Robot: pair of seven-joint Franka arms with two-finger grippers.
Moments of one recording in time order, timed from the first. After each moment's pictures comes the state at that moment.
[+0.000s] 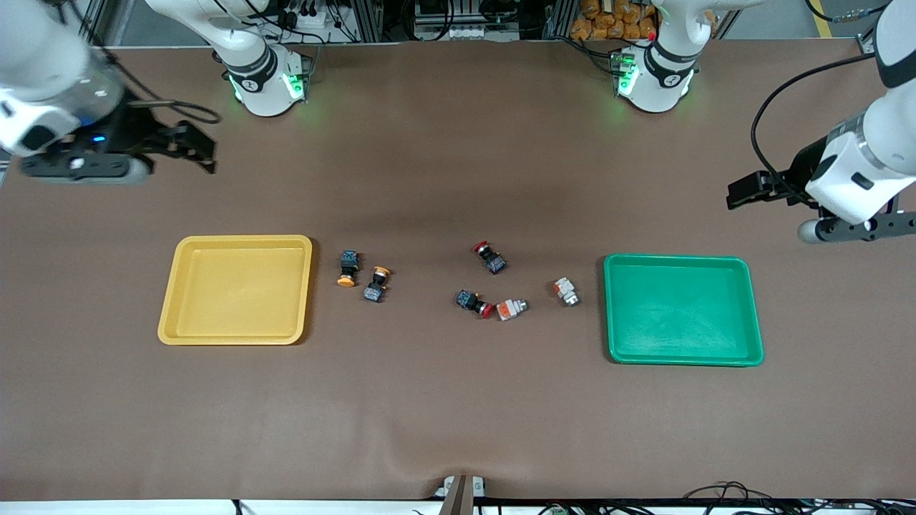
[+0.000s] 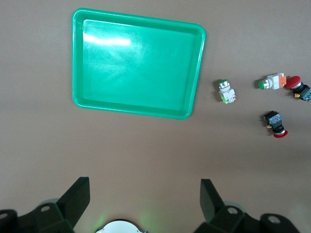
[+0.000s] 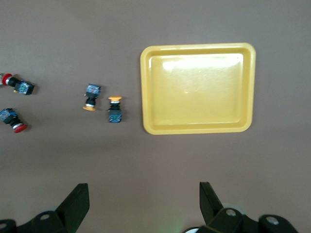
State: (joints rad) left arm 0.01 0.13 -0.14 -1.50 -0.05 1.49 -0.22; right arm 0.02 -0.04 0.24 -1.60 0.04 1.50 0.29
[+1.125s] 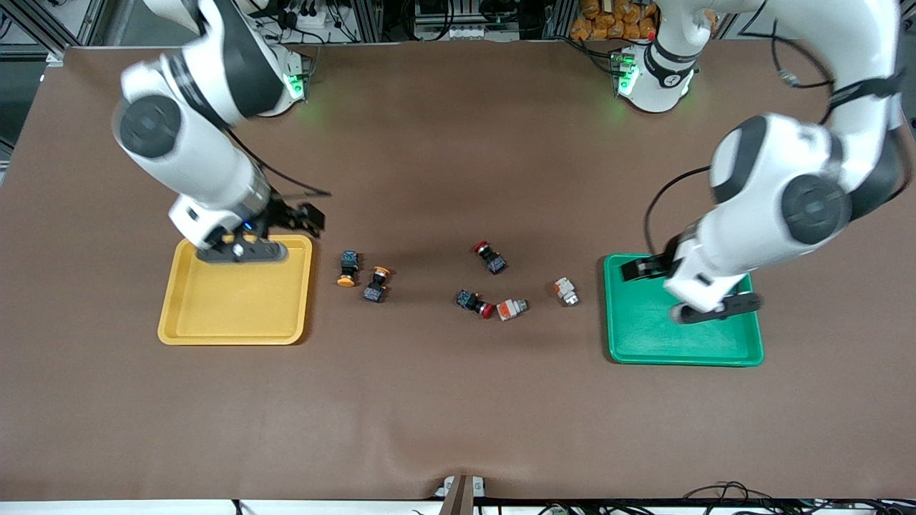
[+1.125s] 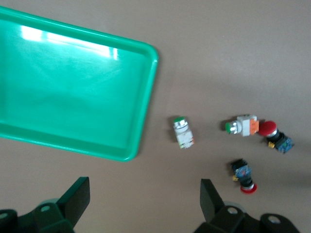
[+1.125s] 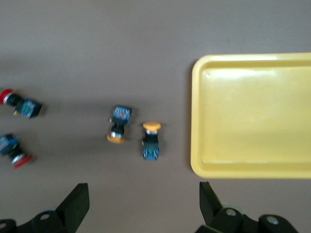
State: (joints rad) left arm -0.18 0.42 -0.15 -1.50 -0.05 1.82 -0.52; right arm 0.12 0.23 0.30 -1.75 -0.01 1.94 0.43
